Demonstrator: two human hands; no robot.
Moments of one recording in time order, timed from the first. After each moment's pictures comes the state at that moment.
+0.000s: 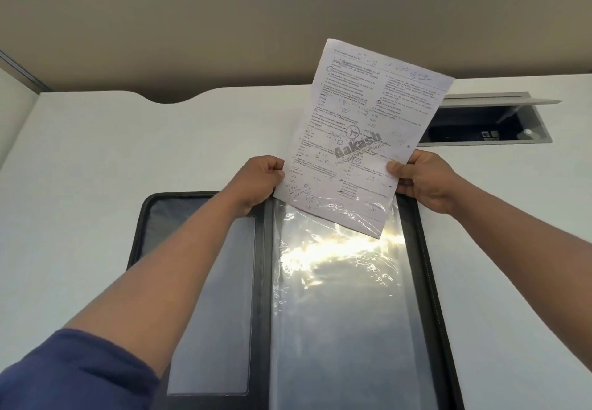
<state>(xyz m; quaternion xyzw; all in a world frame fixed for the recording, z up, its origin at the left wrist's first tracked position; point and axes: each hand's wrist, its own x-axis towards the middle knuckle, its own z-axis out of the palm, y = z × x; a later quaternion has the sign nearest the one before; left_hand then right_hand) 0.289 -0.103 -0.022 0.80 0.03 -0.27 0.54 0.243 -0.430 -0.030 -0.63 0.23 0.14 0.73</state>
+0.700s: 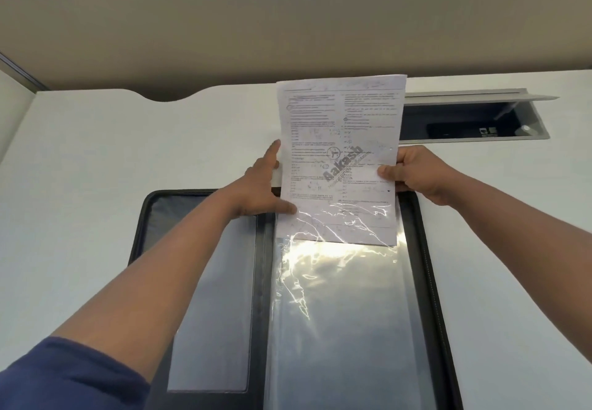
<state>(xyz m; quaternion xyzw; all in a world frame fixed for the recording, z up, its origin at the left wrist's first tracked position) 0.282 -0.095 -0.013 0.87 -0.10 -0.33 0.36 0.245 -0.427 -0.015 -0.75 0.16 0.21 0.61</state>
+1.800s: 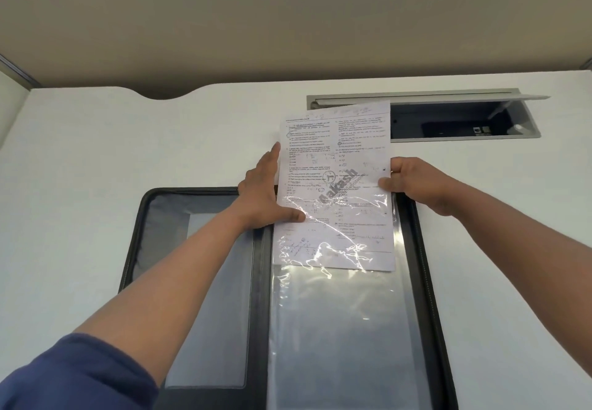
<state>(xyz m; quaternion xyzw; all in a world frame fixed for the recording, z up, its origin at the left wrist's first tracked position) 0.259 -0.103 -0.037 0.92 -0.11 -0.23 0.31 0.223 -0.426 -0.007 -0.79 0.14 0.26 0.54</state>
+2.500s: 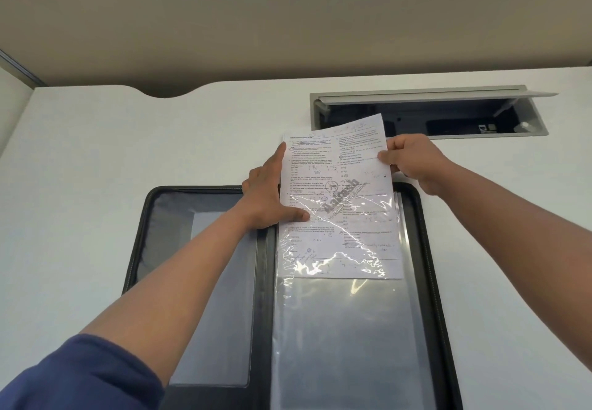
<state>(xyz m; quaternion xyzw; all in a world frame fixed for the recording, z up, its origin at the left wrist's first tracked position) 0.257 -0.103 -0.044 0.91 -0.12 -0.21 0.33 0.253 -0.409 0.000 -0.79 0.24 0.16 0.55</state>
